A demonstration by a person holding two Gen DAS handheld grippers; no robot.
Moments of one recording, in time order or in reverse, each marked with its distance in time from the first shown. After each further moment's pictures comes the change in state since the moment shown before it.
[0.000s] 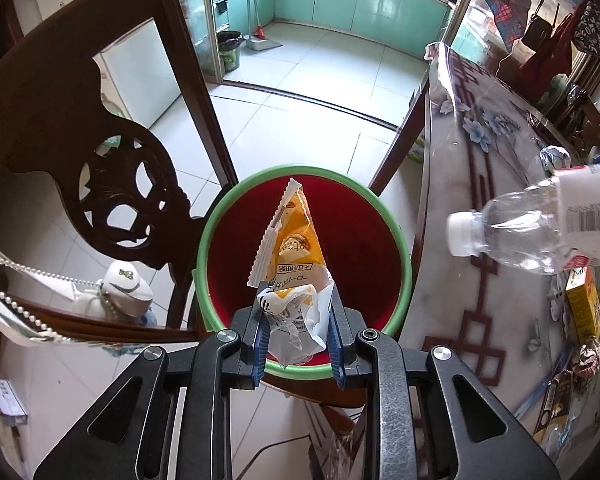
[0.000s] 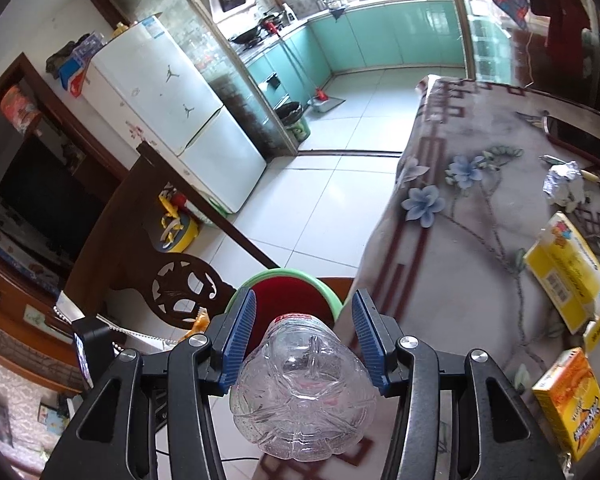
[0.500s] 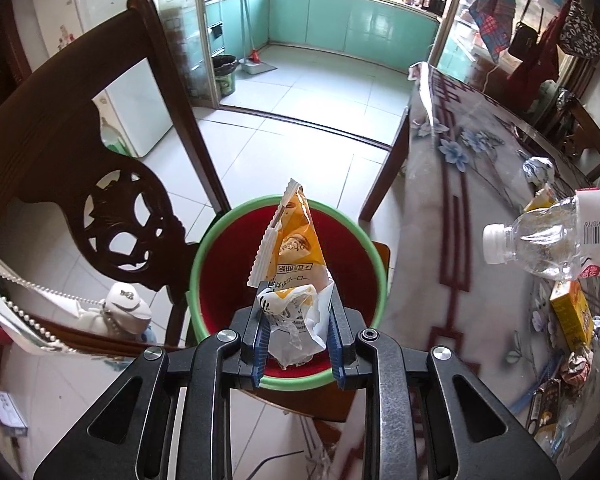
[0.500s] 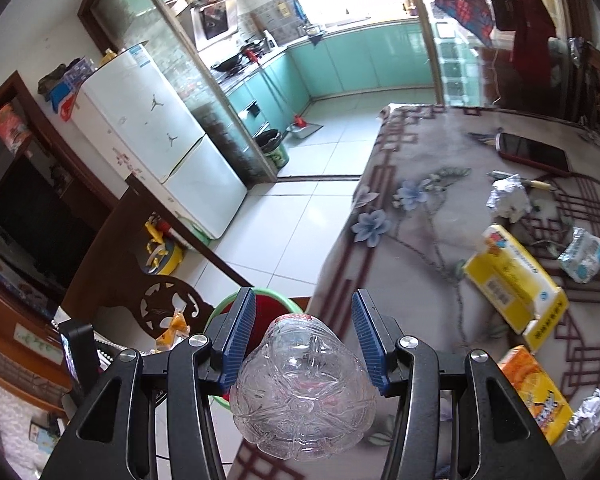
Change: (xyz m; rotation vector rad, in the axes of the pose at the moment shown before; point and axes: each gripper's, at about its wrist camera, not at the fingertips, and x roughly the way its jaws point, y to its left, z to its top) left arm -0.026 -0.018 0.007 0.017 -0.084 0.008; right arm -0.068 -0.032 -0.006 0.039 -0.098 -0.049
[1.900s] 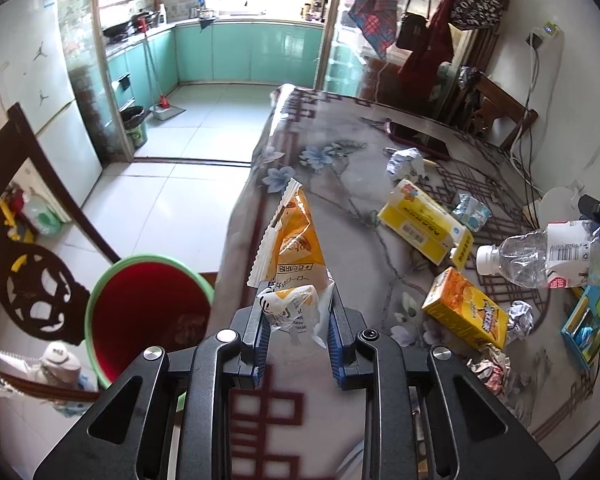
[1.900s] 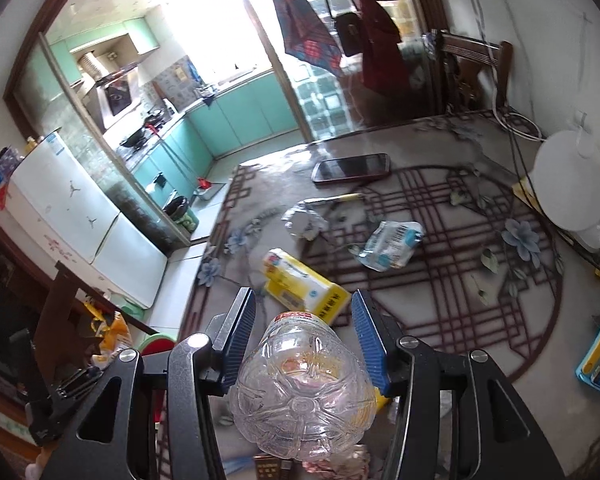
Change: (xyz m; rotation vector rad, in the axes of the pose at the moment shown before) left arm -0.047 -0.156 0.005 0.202 -0.102 -0.215; right arm -0.173 -0.161 -0.035 0.227 -0.211 -0.259
